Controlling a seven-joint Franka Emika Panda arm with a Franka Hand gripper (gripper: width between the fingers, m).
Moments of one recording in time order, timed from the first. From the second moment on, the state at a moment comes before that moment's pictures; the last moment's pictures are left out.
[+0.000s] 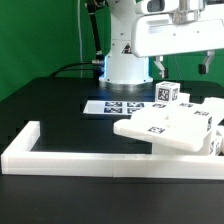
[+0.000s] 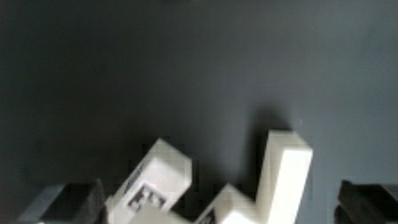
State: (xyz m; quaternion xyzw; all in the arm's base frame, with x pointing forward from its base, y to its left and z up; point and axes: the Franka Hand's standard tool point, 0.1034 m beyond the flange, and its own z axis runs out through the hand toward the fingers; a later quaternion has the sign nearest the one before) arm 0.463 0.089 0.112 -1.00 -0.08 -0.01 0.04
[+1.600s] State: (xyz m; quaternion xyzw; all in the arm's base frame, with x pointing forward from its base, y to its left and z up) arm 0.431 0.074 0.063 -1.00 0.00 0.03 0.05
